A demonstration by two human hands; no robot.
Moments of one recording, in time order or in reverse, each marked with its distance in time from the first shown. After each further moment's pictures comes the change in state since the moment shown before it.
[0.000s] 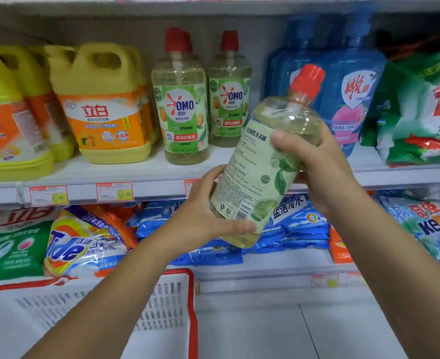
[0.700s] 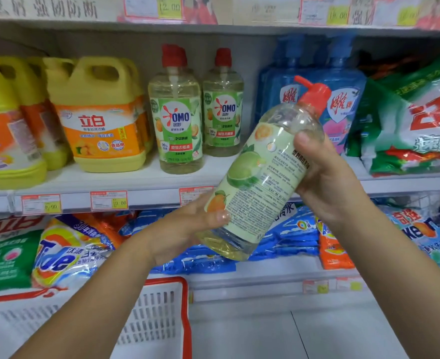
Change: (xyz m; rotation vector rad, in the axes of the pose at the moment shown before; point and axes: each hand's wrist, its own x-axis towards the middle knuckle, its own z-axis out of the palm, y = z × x) left_hand -0.007 0.009 -0.017 -0.450 -0.334 -0.056; right_hand -0.006 -0.010 -0.015 0.230 -0.114 0.022
